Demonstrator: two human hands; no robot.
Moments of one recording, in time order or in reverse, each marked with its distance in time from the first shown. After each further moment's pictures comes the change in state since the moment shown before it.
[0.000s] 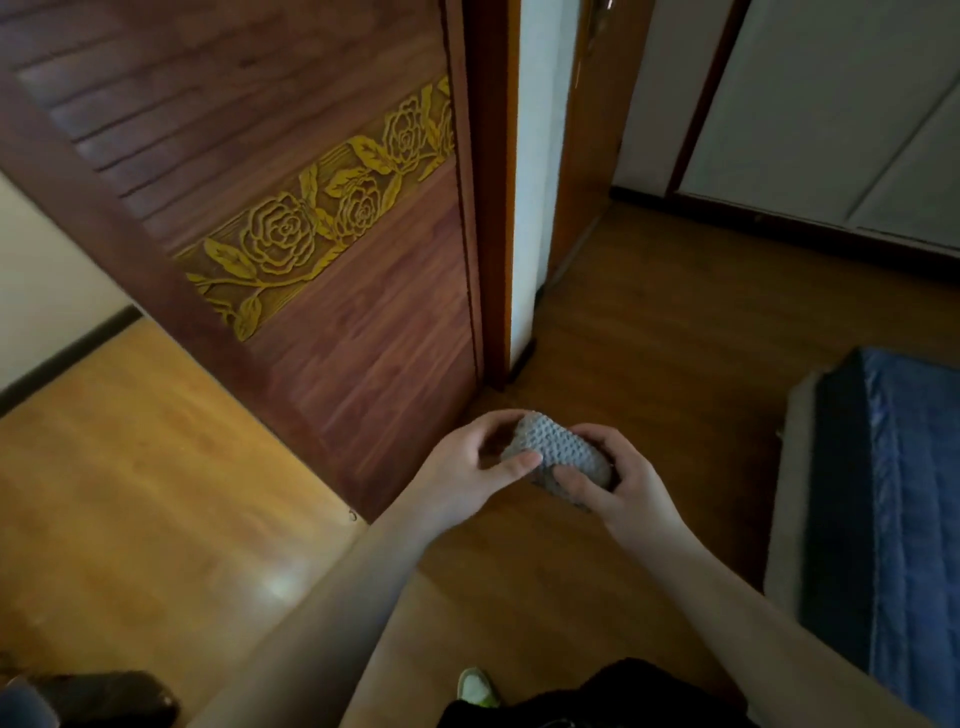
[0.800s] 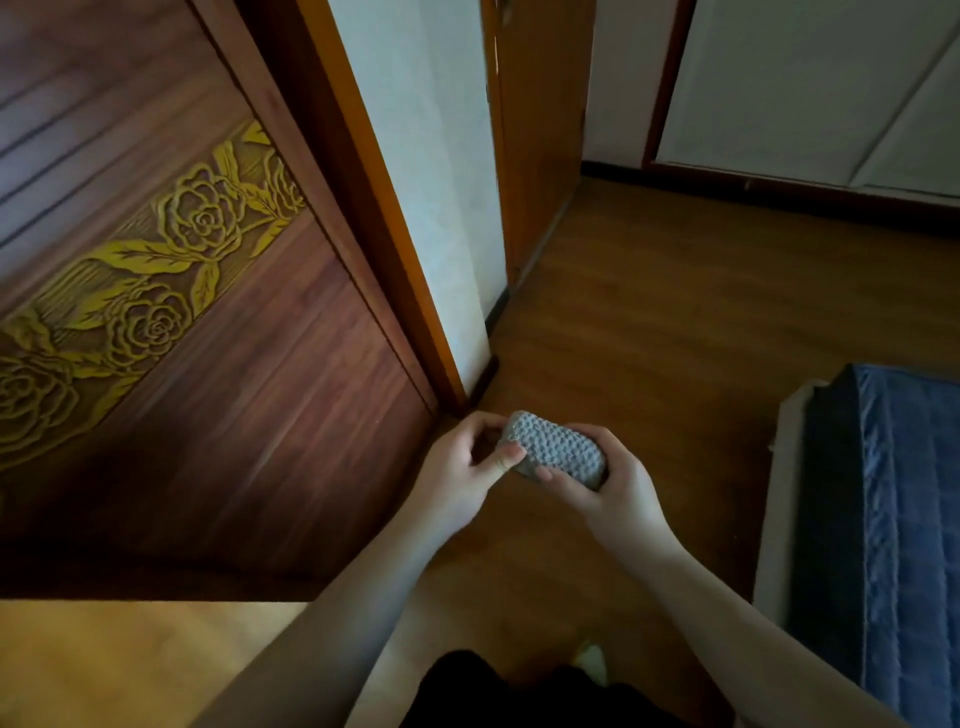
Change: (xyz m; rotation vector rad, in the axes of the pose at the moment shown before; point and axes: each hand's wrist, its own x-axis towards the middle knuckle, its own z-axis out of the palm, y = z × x) left_hand 0.289 0.068 0.107 0.031 0.109 -0.115; right_hand 0.208 0.058 -0.208 0.063 0.121 0.001
